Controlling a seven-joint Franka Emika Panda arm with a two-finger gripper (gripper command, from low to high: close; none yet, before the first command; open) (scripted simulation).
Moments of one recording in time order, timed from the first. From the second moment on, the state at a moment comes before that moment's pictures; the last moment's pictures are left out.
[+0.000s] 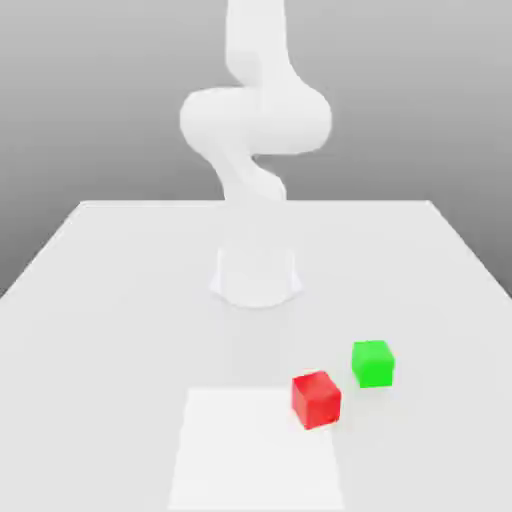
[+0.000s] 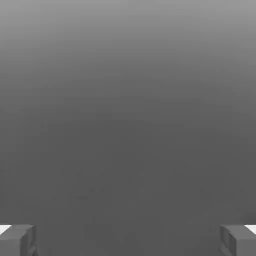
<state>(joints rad) 0.02 -0.73 0.01 -2.36 0.00 2.35 0.78</state>
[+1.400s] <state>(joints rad) 0.27 -0.13 0.10 -2.89 0.04 2.77 0.56</state>
